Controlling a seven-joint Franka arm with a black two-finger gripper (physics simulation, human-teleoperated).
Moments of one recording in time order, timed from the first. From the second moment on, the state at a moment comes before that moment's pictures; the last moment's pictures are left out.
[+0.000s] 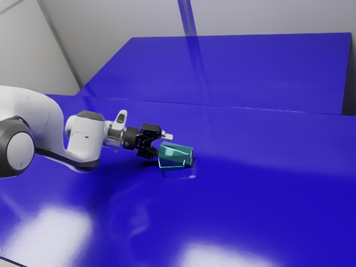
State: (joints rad) arm -0.06 0.38 0.22 -2.06 -1.47 1.96 0.90
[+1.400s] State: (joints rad) arm -0.10 0.32 0.17 -1.71 -0.19 1.94 0.61
